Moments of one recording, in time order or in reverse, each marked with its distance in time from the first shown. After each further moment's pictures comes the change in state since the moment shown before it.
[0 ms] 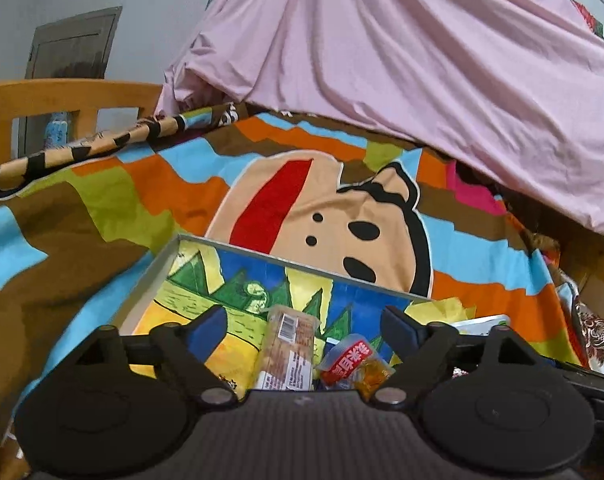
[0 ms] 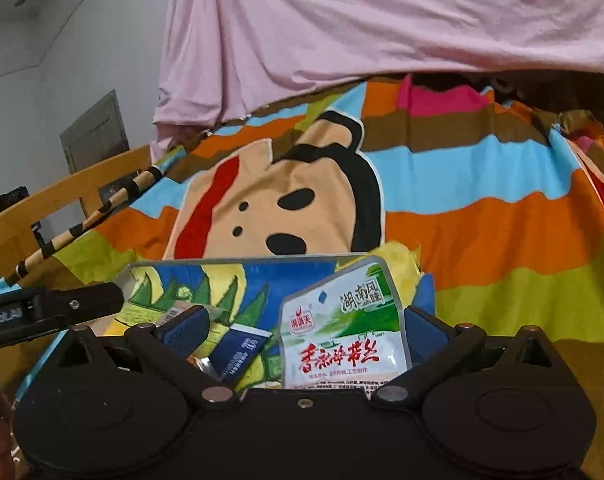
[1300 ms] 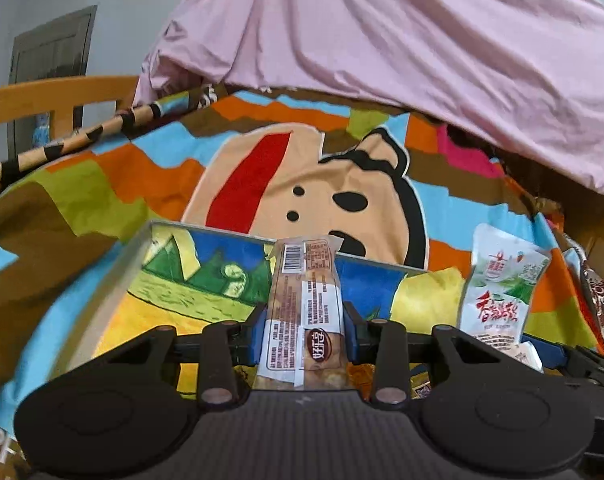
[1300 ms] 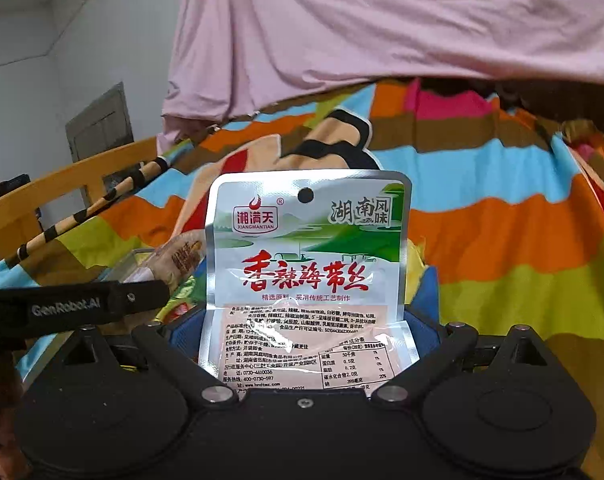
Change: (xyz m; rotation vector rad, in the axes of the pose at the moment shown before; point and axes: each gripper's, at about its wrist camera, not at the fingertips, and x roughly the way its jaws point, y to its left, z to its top) left arm 0.031 -0.024 -0.011 0.073 0.074 0.013; right arm -0.002 0.004 -0.014 -0.033 -0.001 -0.010
